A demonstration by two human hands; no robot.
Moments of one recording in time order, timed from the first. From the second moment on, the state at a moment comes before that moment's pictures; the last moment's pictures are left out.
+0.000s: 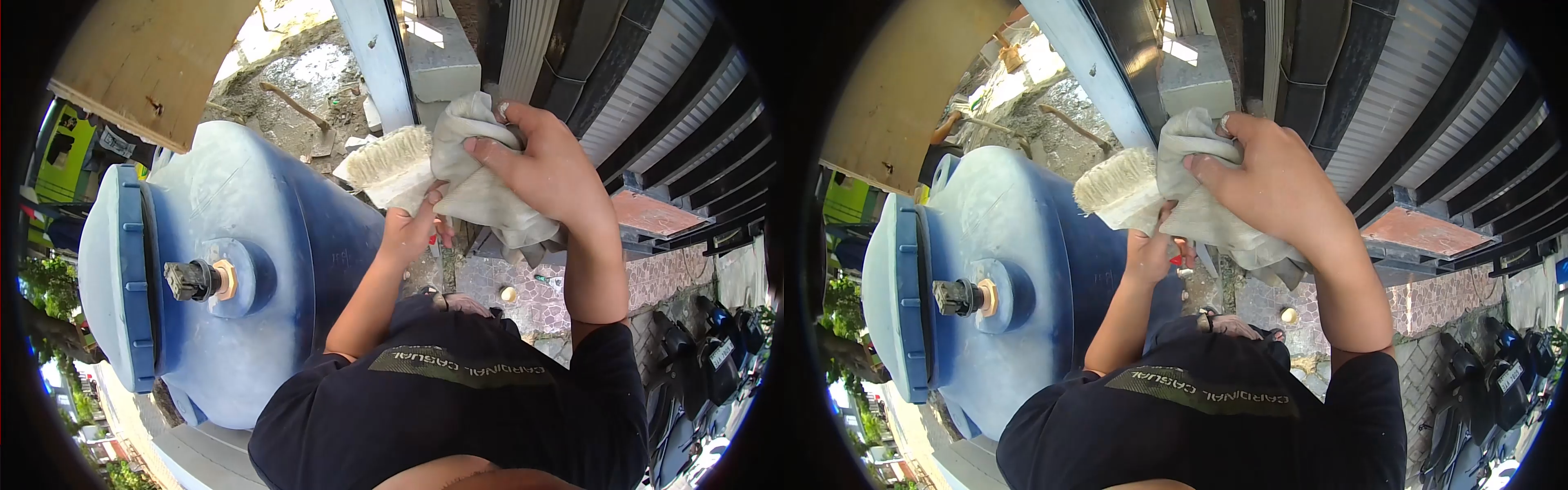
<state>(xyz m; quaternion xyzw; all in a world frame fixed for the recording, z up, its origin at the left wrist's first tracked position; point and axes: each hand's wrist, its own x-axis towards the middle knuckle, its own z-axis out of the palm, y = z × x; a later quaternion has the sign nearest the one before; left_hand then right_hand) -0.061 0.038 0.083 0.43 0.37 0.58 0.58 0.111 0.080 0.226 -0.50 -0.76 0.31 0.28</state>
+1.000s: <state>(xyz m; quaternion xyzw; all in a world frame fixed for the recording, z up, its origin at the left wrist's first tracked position) 0.047 0.053 0.013 0.46 0.27 0.71 0.47 0.056 0.158 0.267 -0.60 -0.71 0.02 0.38</state>
